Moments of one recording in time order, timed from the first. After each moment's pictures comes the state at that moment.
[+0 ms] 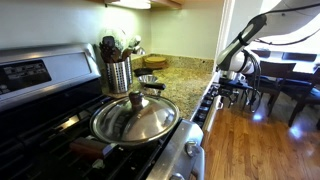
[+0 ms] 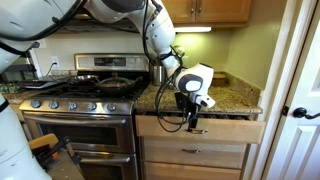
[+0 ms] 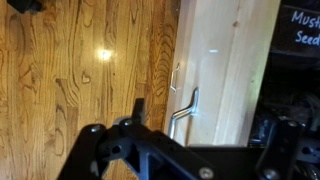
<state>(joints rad) -0.18 0.85 -0.08 -1.68 0.37 2.45 0.33</state>
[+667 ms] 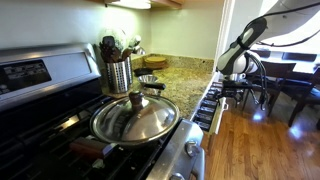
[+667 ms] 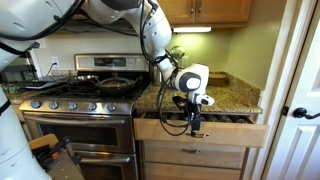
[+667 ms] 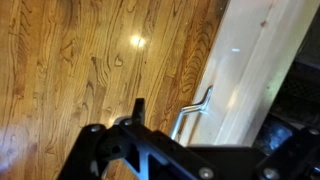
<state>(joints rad) -0.10 0.84 -0.17 -1.71 0.19 2.42 0.33</state>
